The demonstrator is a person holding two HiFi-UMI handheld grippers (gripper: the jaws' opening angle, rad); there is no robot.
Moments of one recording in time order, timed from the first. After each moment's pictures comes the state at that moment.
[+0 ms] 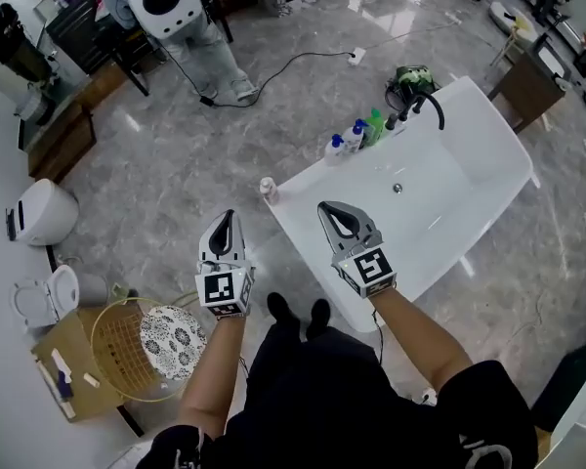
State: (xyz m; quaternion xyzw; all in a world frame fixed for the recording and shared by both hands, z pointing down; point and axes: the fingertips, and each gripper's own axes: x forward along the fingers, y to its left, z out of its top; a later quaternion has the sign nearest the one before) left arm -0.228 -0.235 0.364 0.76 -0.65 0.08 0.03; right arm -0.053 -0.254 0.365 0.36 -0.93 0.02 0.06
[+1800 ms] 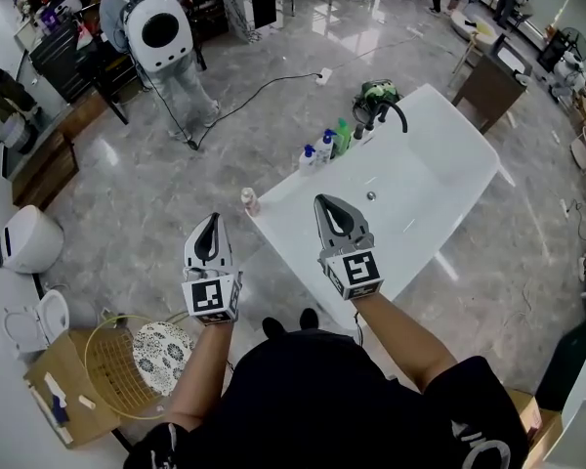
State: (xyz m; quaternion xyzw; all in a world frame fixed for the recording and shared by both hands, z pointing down) left arm -0.212 -0.183 0.285 0.78 -0.62 0.04 -0.03; right arm -0.016 -0.208 0.276 0.48 -0.88 -0.04 0.01
